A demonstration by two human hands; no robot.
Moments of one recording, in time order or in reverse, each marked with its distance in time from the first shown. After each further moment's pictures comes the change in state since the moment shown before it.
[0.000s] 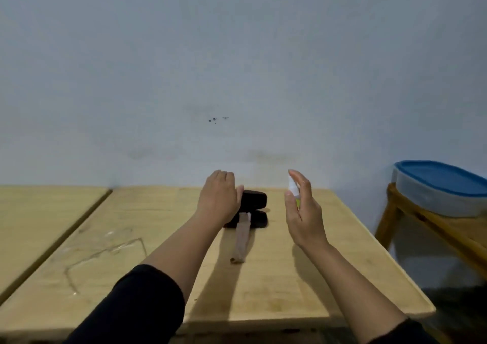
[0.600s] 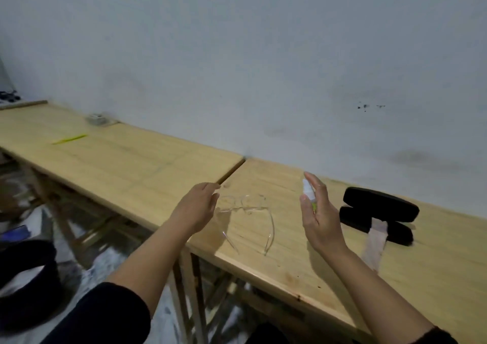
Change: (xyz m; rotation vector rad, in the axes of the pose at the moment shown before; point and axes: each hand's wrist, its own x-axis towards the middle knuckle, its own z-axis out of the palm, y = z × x) left_hand -0.184 -0.239 -0.050 -0.038 0.001 -0.525; right_hand -0.036 -0.075 0.182 0.286 -0.368 -0.143
